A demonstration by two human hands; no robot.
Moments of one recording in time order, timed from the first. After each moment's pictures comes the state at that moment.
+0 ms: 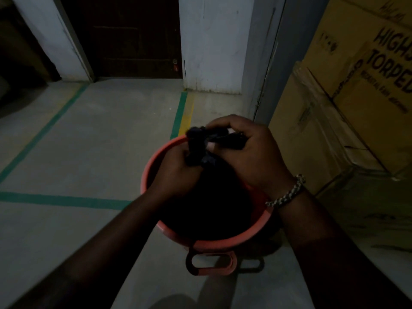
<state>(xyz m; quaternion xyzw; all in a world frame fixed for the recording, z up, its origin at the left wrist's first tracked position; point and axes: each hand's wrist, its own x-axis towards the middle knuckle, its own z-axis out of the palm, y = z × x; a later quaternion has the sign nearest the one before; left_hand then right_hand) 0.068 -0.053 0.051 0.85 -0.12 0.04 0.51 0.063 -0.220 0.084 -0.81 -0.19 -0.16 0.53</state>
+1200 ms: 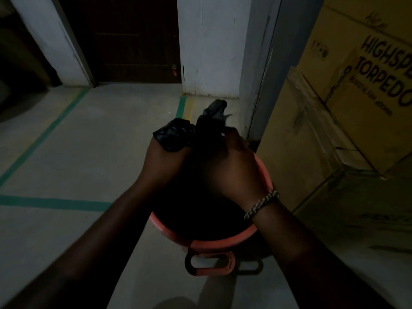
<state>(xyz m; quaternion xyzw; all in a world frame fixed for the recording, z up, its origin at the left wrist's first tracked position) 0.072 -0.043 0.074 0.77 -0.09 0.09 0.62 0.052 -0.200 0.054 -0.88 -0.06 -0.13 0.45</state>
